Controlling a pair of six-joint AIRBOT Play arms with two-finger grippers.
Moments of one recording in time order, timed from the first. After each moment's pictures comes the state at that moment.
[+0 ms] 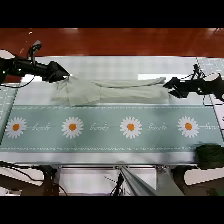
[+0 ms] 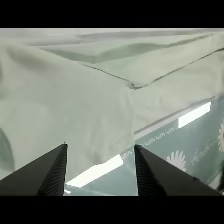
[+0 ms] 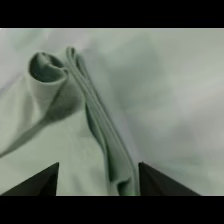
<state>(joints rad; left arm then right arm) 0.19 -1.70 1.49 0.70 -1.31 -1.15 -0.25 -1.67 1.16 -0.84 0.84 1.41</state>
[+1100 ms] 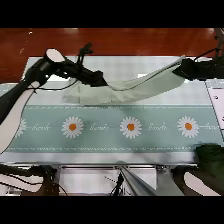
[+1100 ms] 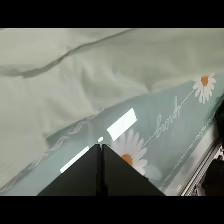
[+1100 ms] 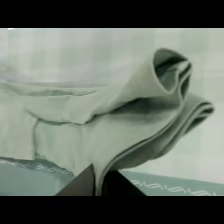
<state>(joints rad) -0.32 -1.66 1.46 0.69 -1.11 -1.23 -0.12 -1.11 1.21 -1.00 1.10 1.43</state>
